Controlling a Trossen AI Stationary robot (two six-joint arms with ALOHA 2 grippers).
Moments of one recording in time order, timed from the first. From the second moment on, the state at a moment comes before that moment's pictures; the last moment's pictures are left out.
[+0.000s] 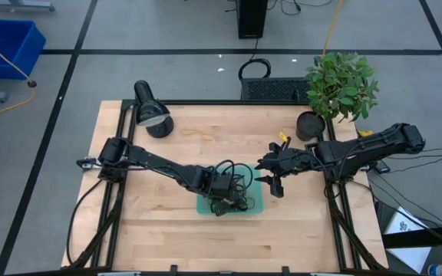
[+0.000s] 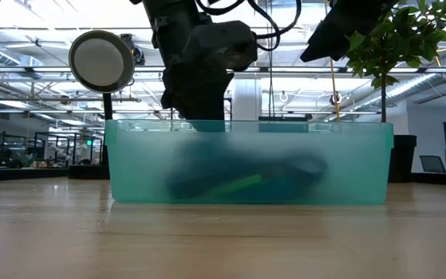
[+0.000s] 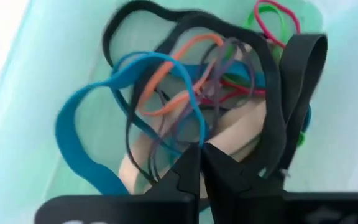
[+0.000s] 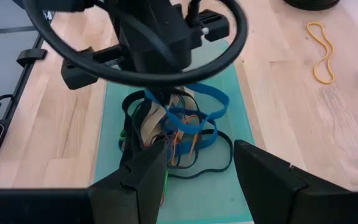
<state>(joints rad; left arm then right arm) -0.23 1.99 1.48 -0.68 -0.14 -0.56 0.18 1.16 0.86 -0.39 0.10 0.23</state>
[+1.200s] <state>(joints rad) -0.20 1.99 1.65 -0.80 -0.10 -0.28 0.18 1.16 0.86 -0.39 0.10 0.22</state>
